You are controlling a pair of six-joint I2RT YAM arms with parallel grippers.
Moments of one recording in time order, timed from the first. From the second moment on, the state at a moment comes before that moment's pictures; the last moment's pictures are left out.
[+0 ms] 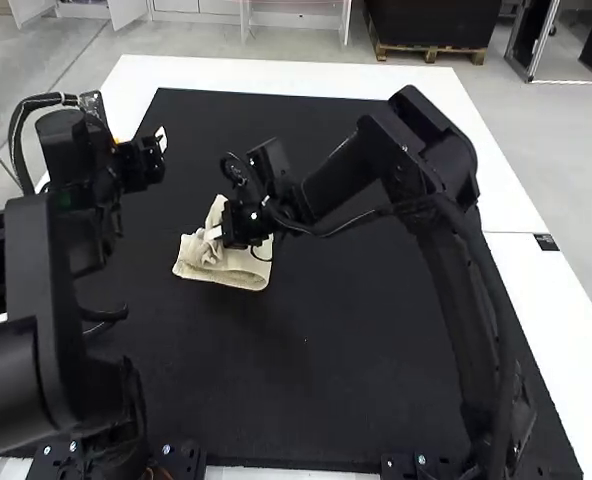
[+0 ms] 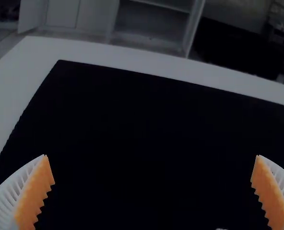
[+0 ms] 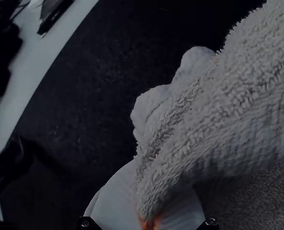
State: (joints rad) left arm 0.41 1.03 0.38 0.54 0.42 -0.18; right arm 0.86 2.26 1.41 0.25 -0.50 0.46
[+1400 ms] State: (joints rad) left arm 0.43 1.03 0.38 0.51 0.53 -0.18; right arm 0.85 2.36 1.74 0.08 -0.51 0.53
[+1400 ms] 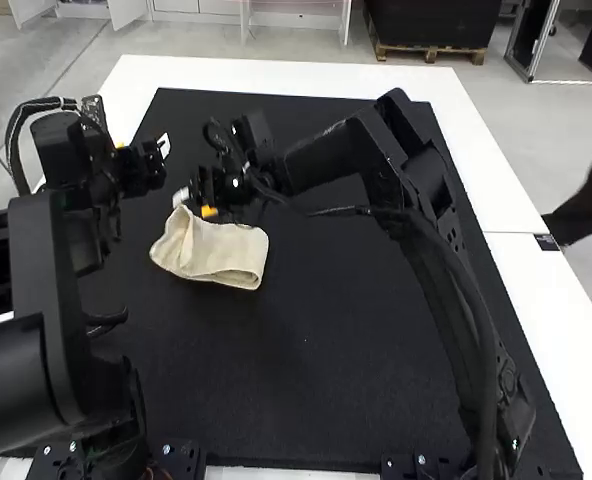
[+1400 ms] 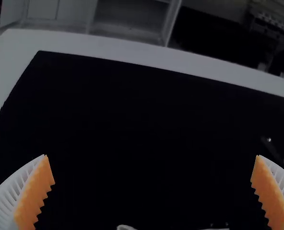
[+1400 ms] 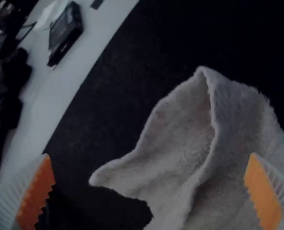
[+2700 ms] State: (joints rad) left arm 0.05 0.50 0.08 0.84 0.18 -0.07; right arm 0.46 0.86 0.52 0.52 0.28 0.09
